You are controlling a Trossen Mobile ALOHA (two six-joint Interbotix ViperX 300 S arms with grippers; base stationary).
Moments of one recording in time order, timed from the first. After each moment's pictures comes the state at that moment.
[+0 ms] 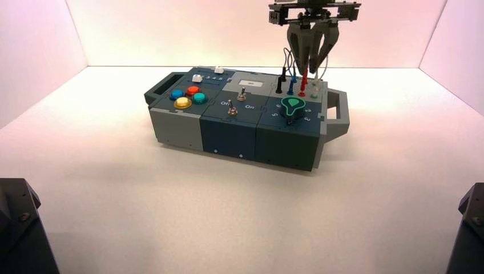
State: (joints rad) left arm -0.09 -1.09 1.20 -0.18 0.18 0.13; right arm 0.48 0.20 0.29 0.01 1.15 0.13
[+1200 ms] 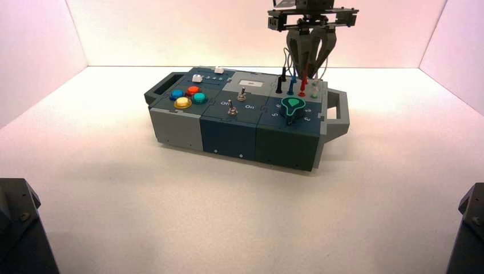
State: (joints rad) left arm -0.09 -1.10 1.20 -0.18 0.18 0.14; right arm 0.48 0.22 0.30 0.01 1.12 0.13
